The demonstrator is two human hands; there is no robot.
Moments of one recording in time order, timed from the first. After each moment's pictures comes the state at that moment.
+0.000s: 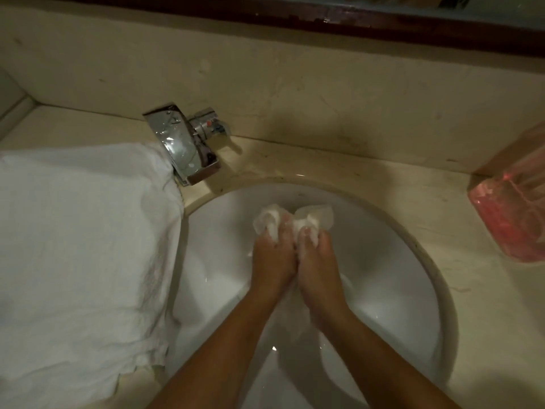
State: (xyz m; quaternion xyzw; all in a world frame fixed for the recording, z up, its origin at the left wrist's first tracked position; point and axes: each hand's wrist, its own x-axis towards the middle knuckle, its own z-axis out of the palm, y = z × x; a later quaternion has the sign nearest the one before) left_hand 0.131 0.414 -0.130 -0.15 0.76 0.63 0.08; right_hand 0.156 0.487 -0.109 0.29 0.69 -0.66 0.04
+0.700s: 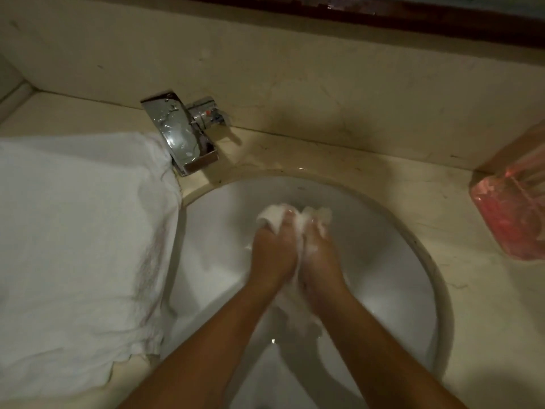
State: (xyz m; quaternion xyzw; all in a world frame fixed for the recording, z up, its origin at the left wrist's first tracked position) left_hand 0.133 0.419 -0.123 -0.20 0.73 0.64 0.09; right_hand 0.154 0.490 -0.118 0.29 0.65 -0.70 0.05
